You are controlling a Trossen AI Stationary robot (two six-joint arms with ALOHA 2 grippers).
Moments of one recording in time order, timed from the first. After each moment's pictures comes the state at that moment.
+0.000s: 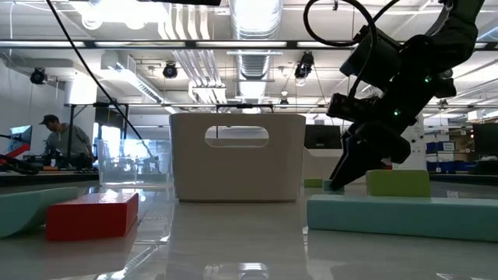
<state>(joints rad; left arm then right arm) -0.37 1.23 0.81 0.38 -1.01 0.45 0.00 1.57 0.52 0.17 0.16 0.11</state>
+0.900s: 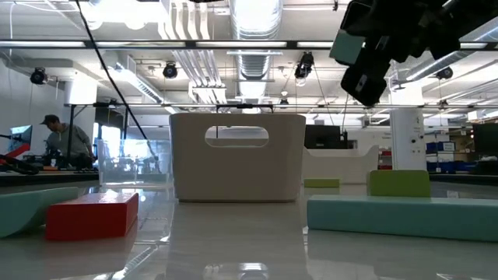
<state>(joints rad) -0.37 1.52 0.94 0.45 -0.50 0.54 0.03 1.17 0.53 0.27 -0.45 0.54</state>
